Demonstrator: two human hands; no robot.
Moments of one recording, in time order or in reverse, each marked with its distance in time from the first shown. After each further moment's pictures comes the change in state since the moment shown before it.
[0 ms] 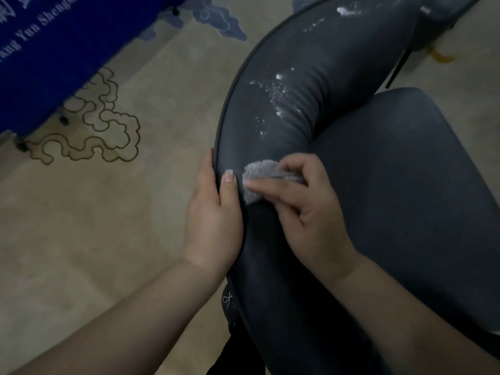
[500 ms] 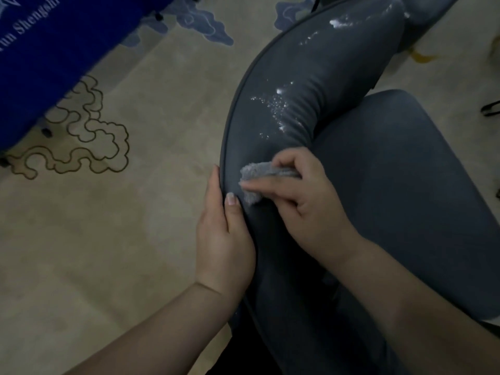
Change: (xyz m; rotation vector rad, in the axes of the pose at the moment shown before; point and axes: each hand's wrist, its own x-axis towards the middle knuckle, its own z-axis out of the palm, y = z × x) left_hand -0.002 -0.010 -0.001 -0.067 0.025 0.055; right_hand 0.032 -0.007 0.004 -0.085 -0.100 0.003
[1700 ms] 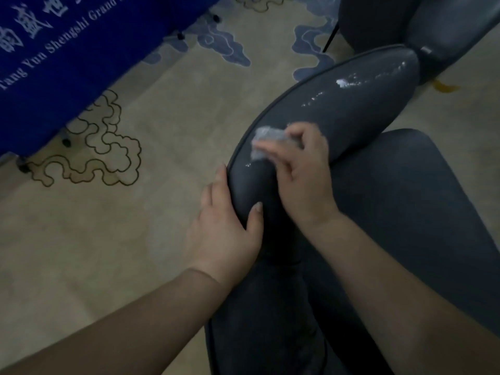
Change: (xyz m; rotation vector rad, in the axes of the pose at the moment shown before) left_hand 0.089 0.036 0.030 0.626 -0.073 0.080; right_hand 0.123 0.061 -0.007 -0.154 0.207 0.060
